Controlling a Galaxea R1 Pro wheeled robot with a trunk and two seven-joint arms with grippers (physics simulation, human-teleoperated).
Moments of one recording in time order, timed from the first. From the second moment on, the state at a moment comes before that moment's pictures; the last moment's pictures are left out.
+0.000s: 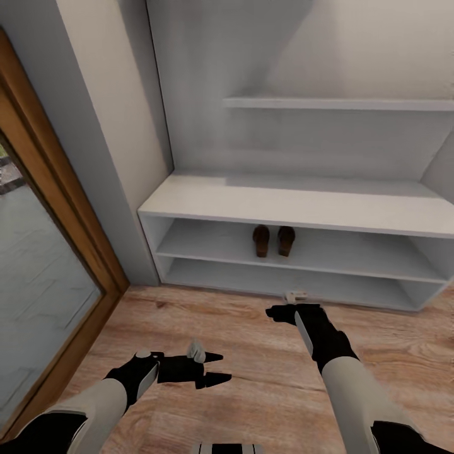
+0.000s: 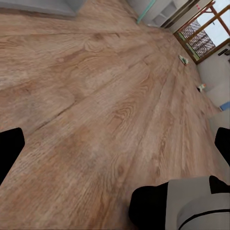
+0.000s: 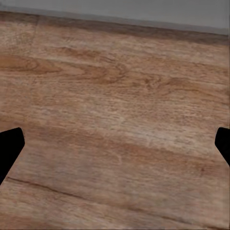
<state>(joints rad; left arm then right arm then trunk) -0.79 -0.04 -0.05 -0.15 -0.05 -0.10 -1.27 -0.79 0.09 -0.14 -0.71 0.17 0.59 0.14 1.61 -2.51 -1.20</state>
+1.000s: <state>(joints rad) -0.79 -0.03 -0.05 -0.15 -0.05 -0.10 -1.27 -0.78 0.09 -0.14 -0.70 0.17 0.59 0.14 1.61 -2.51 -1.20</state>
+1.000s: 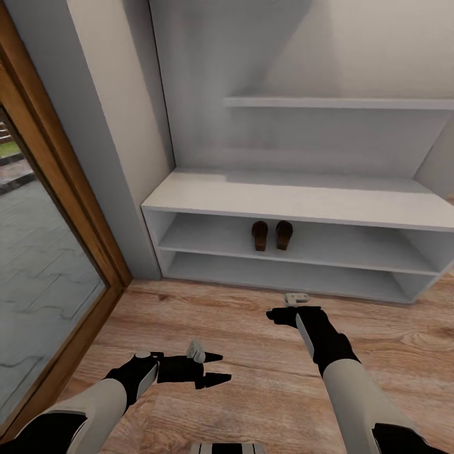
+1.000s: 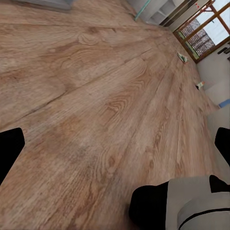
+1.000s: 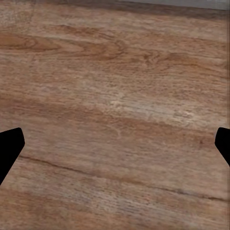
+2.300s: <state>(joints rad) -0.79 -0.04 -0.05 -0.15 -0.05 -0.10 -1.26 -0.78 0.09 -0.14 -0.70 0.16 0.58 0.14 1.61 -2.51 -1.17</state>
